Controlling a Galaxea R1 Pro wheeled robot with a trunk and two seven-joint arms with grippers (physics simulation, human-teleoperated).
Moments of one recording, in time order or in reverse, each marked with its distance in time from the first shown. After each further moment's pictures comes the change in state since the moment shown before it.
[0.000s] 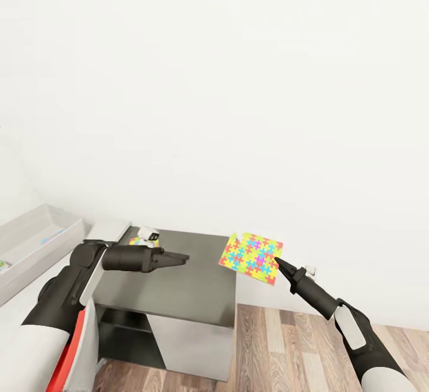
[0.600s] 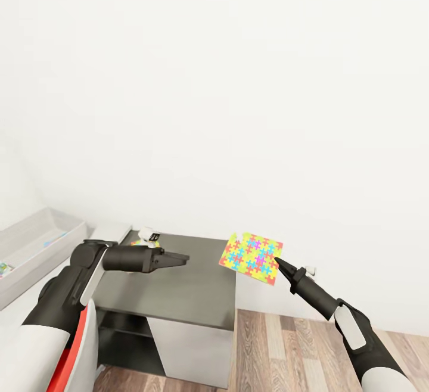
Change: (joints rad) left arm 0.000 -0.002 -0.001 -0.001 -0.006 -0.002 0.000; right arm 0.000 0.000 -0.001 0.000 0.001 0.000 0.000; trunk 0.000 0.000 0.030
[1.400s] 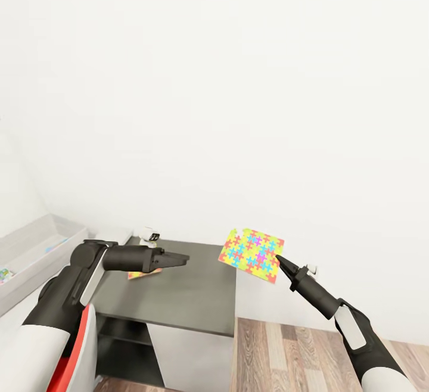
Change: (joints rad) left arm 0.000 0.000 0.000 0.000 0.000 -0.002 0.000; right arm 0.000 0.000 -0.001 0.000 0.000 -0.004 0.085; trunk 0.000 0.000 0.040
